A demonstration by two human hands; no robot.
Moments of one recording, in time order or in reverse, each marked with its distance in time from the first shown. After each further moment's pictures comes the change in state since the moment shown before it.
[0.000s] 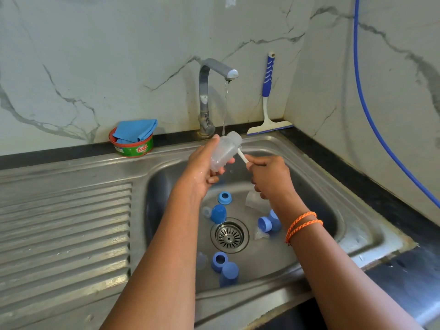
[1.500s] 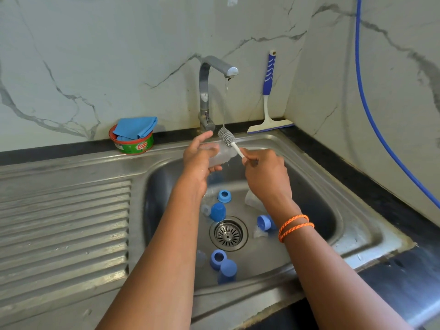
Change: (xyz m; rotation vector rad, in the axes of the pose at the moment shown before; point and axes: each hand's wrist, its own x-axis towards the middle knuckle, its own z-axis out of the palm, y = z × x) left_hand 0.001 0.000 0.003 -0.121 0.162 0.175; right_hand -0.004 -0.002 0.004 -0.318 0.091 -0.176
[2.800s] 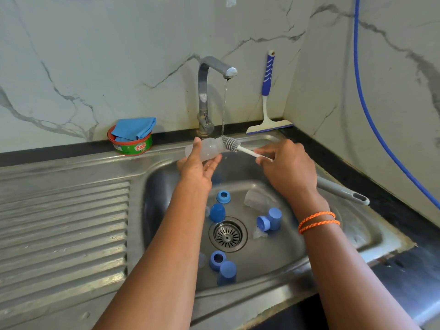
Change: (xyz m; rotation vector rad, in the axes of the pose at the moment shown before) left_hand 0.011 -0.011 0.004 -0.574 0.268 -0.219; right_hand 0.011 0.004 -0.046 -0.328 0.075 -0.169
